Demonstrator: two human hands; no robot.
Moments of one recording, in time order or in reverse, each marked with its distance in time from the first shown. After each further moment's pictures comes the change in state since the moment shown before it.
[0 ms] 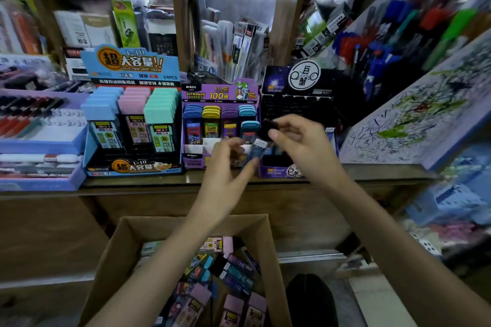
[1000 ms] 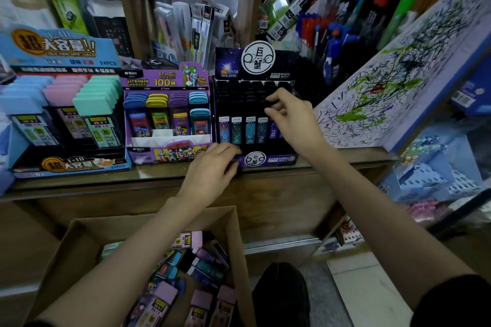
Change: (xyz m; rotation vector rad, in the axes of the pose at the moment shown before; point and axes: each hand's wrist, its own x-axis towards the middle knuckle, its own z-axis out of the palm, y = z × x) left_hand 0.023 -0.026 0.067 0.544 -0.216 0.298; right_hand 0.033 0.076 -0.065 -0.456 0.158 -0.016
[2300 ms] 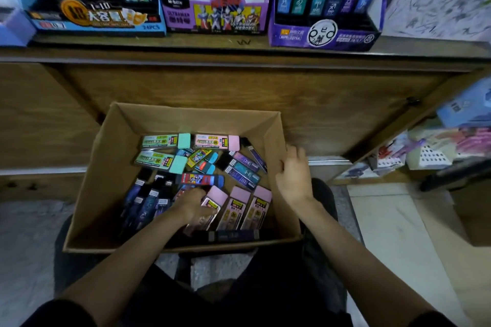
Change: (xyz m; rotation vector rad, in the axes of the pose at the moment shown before) left_hand -0.269 -0.077 0.099 -0.261 -0.786 -0.750; right_hand -0.252 0.055 0.173 -0.126 -0.306 0.445
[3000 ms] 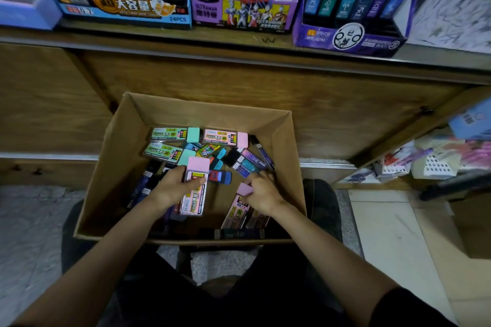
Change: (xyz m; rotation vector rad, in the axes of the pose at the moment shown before) left_hand -0.017 -0.029 -0.036 -0.694 0.239 -0.079; right_hand -0.010 -0.019 0.071 -0.143 -0.583 -0.043
